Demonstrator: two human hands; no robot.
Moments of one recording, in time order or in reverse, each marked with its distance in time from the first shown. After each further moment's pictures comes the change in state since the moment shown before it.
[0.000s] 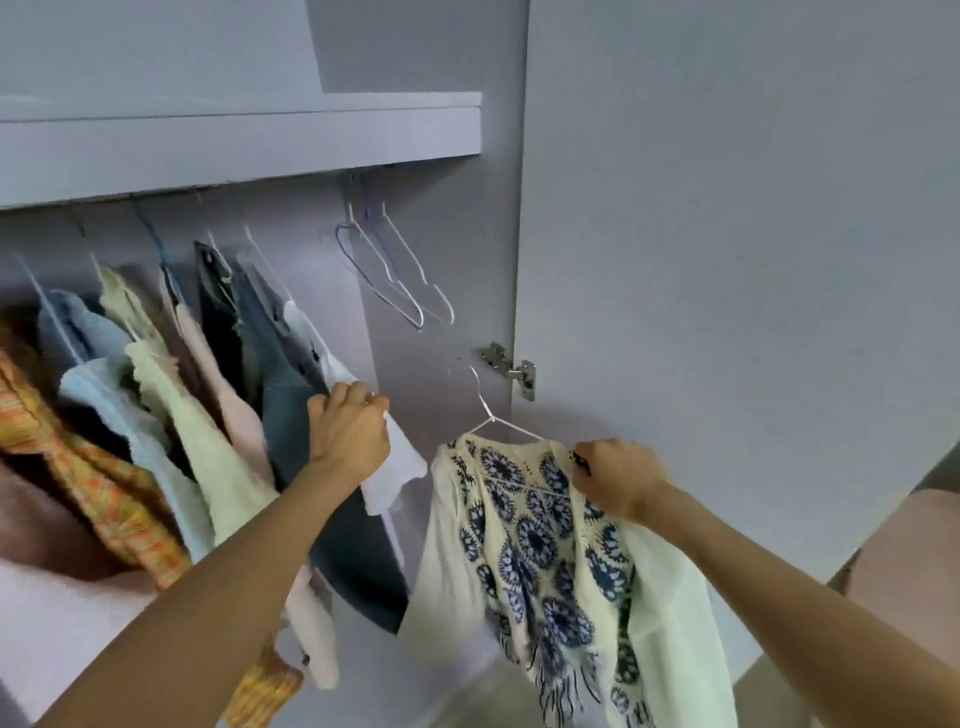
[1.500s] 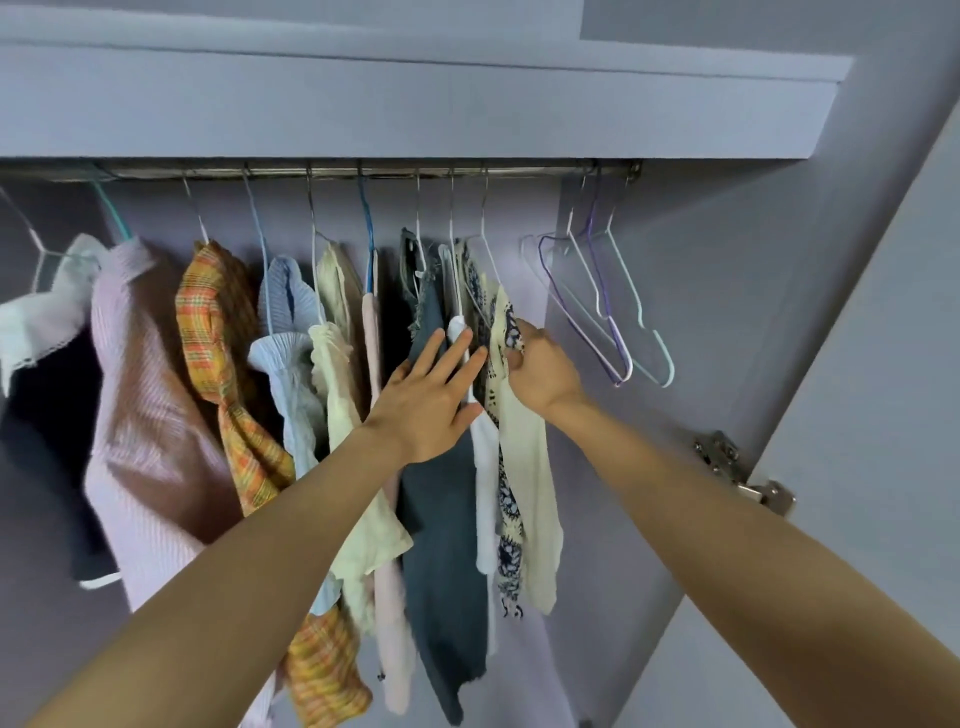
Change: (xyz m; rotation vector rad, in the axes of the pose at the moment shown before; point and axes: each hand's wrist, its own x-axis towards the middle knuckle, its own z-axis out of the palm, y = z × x) left_hand 0.055 -0.108 0.007 0.012 -0.121 -0.057; right_hand 0.253 -0.225 -0.006 0.543 0.132 -0.400
